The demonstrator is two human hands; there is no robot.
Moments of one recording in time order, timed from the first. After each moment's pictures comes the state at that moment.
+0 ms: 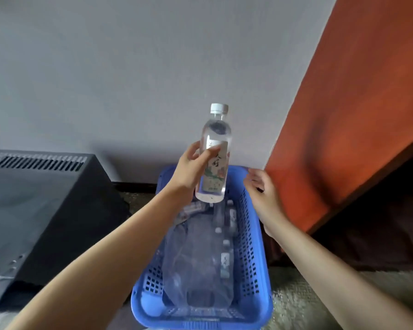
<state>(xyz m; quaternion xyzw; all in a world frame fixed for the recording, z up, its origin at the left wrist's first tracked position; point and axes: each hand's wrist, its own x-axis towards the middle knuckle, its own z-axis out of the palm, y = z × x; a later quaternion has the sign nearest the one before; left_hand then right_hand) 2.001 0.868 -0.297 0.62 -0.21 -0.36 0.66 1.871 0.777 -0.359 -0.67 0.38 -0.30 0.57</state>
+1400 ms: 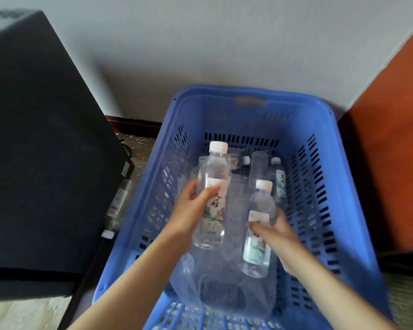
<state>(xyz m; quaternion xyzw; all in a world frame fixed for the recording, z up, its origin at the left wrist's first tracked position) 2.026 0.924 -0.676 0.70 -0.03 -0.39 0.60 1.898 0.802 -0.726 -0.60 0.47 -0.04 0.65</state>
